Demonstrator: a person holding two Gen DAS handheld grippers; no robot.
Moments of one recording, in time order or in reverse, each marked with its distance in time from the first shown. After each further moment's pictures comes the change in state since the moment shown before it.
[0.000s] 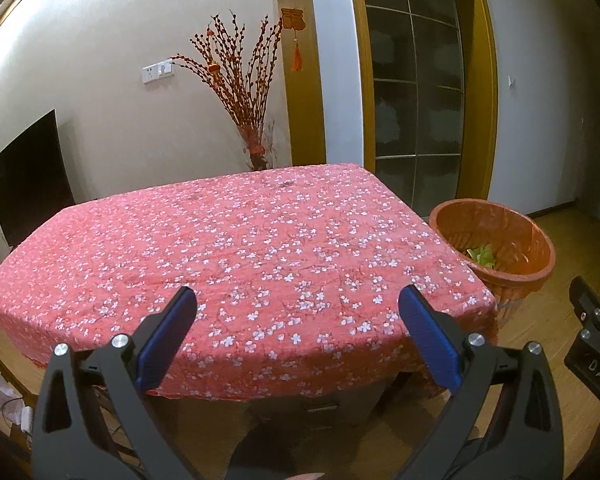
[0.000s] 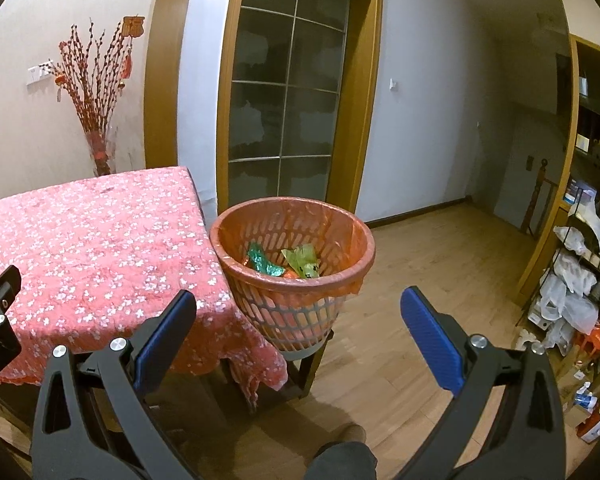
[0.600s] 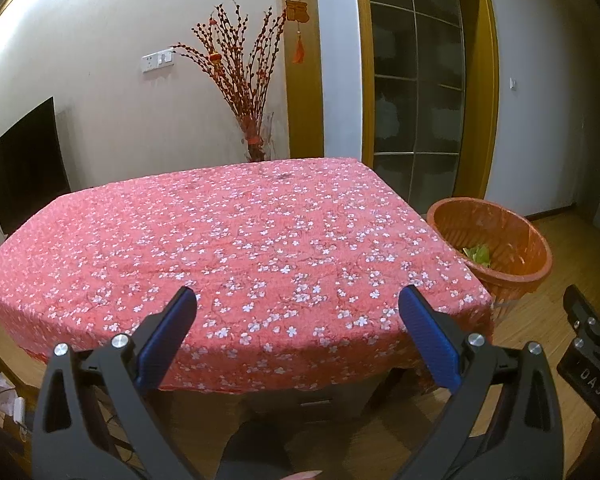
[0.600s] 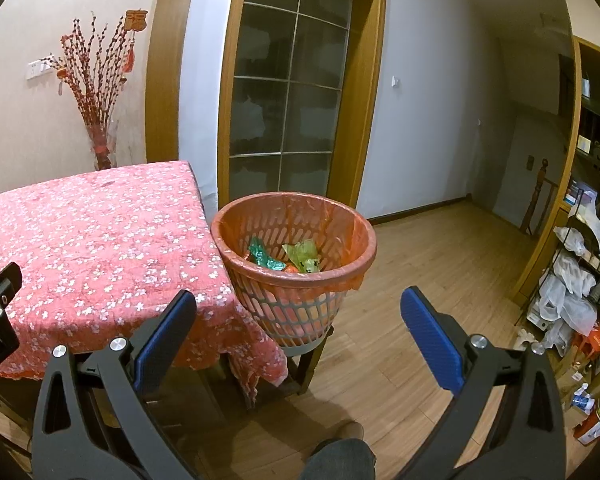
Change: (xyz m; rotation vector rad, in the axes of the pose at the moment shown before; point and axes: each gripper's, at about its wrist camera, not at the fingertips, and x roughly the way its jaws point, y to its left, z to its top) left arm 0.001 0.004 -0.003 -0.037 0.020 -0.022; right arm 0.001 -0.001 -0.002 -0.012 0.009 0.008
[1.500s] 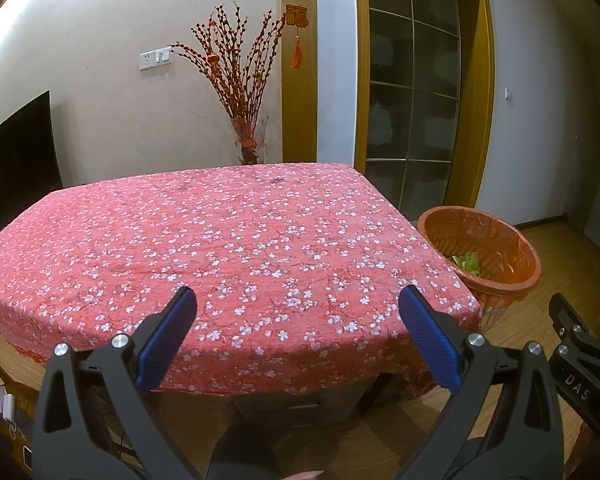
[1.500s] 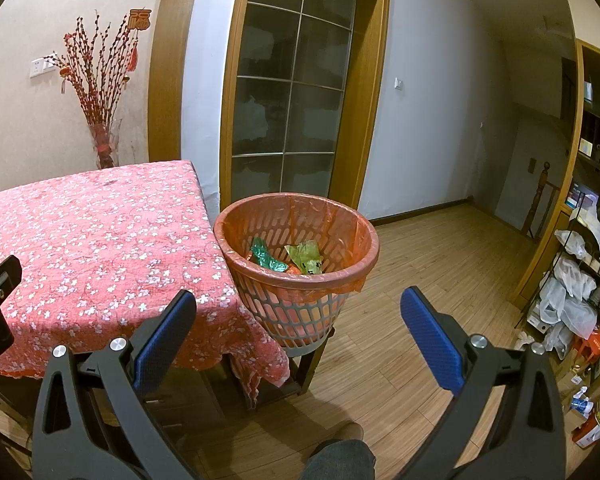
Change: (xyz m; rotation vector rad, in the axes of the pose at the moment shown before) left arm -0.003 -0.001 0.003 -0.026 -0.011 -0.035; right arm -0.001 0.003 0.001 -0.003 -0.001 0.000
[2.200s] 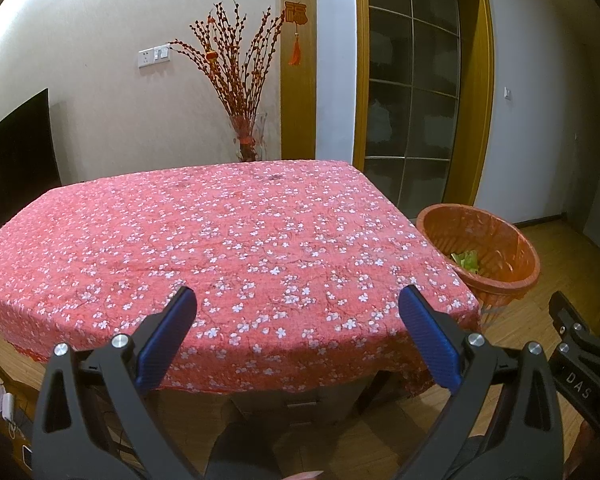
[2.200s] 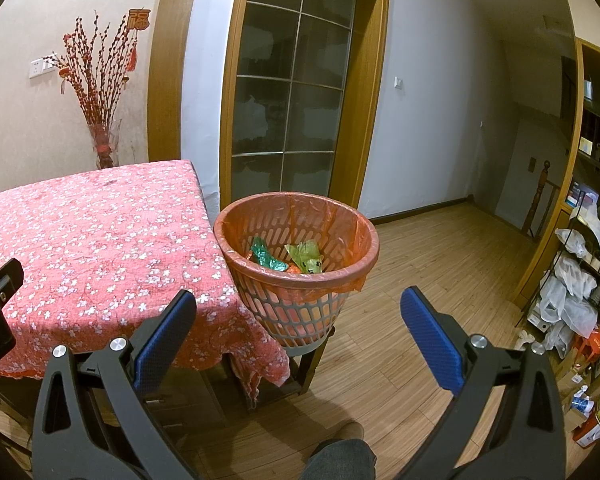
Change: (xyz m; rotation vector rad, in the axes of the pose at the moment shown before) left arm 0.000 -0.002 -0.001 -0.001 0.005 -0.002; right arm 0.000 0.000 0.000 0.000 0.002 0.002
